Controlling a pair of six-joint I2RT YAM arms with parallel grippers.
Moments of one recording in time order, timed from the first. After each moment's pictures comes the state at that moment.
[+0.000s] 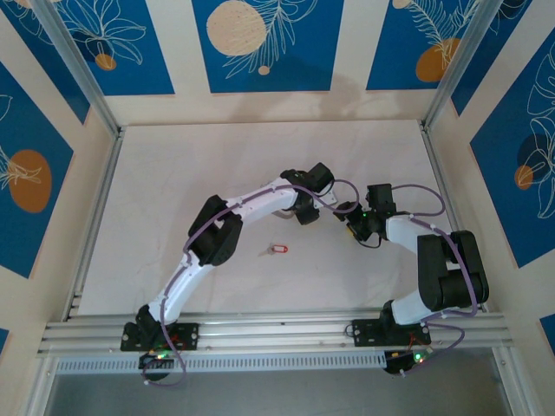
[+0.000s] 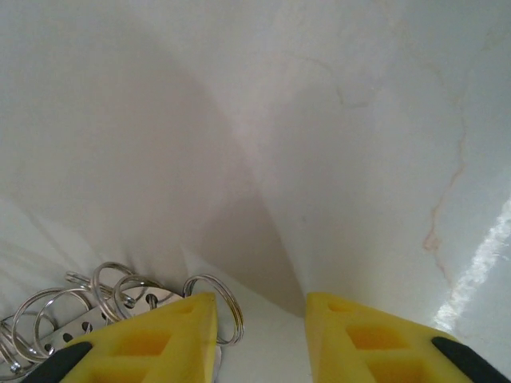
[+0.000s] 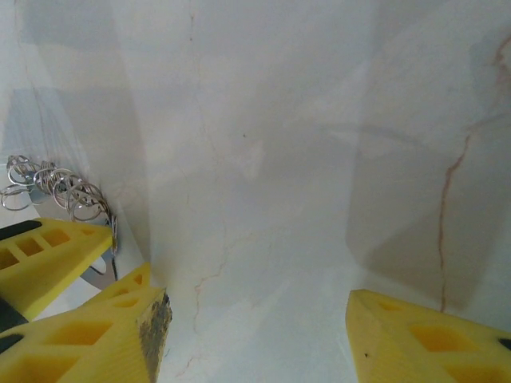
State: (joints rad) left arm -0.87 2.44 2.11 -0.90 -0.09 0.35; right arm 0.11 1.48 0.64 -0.15 -0.36 0.89
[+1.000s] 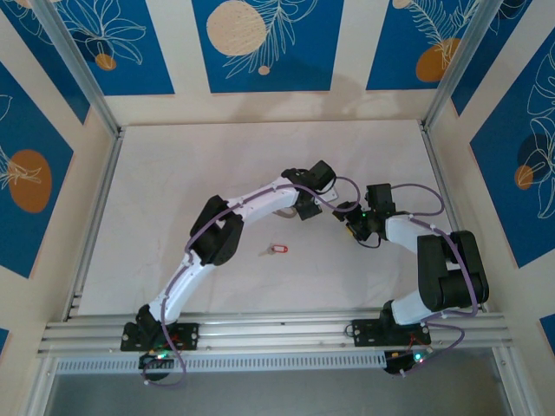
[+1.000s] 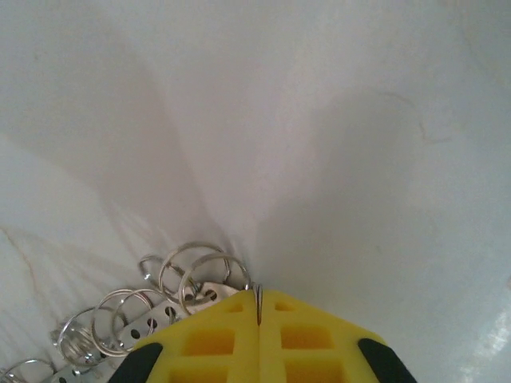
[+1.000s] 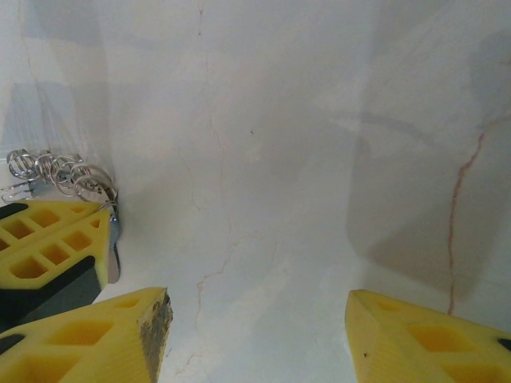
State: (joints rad) left arm -0.87 2.46 2.14 -0.87 -0.18 0.37; right arm 0.11 1.48 0.64 -0.15 -0.36 0.87
